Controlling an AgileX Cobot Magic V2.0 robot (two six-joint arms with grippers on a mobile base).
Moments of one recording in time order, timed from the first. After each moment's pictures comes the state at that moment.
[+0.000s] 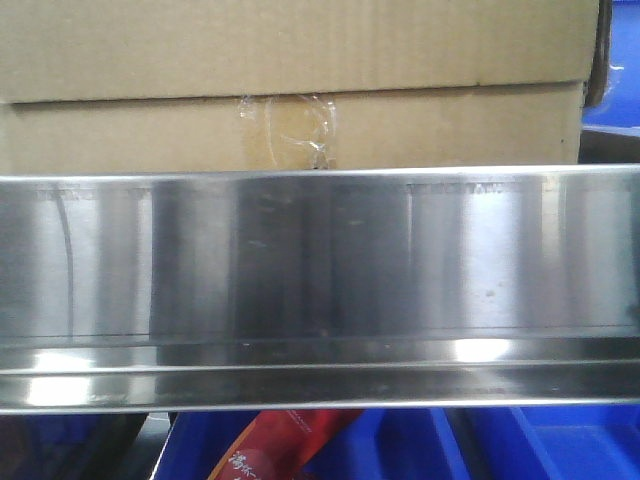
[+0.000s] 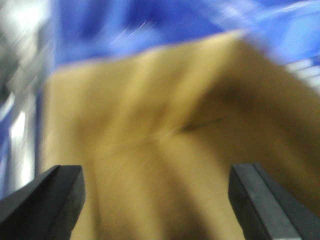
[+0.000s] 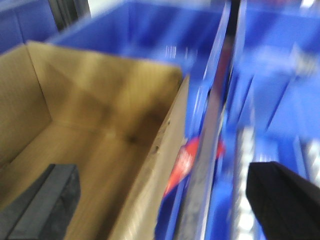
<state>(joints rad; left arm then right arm) -0.55 1.54 -1.99 0.34 1.17 -0.38 0.33 1.30 -1.81 0.08 1.12 0.00</state>
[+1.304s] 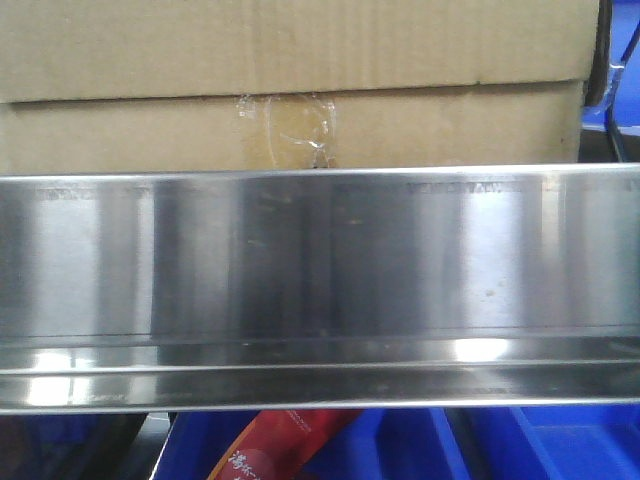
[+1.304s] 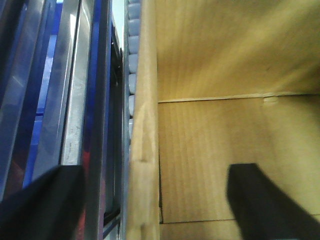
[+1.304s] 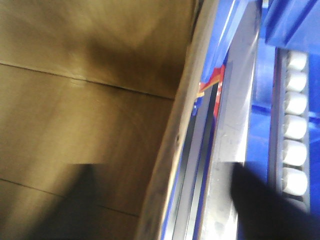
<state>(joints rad) -0.31 1.79 -2.02 0.25 1.23 -0.37 0.33 1.79 -1.99 0.08 1.19 0.02</state>
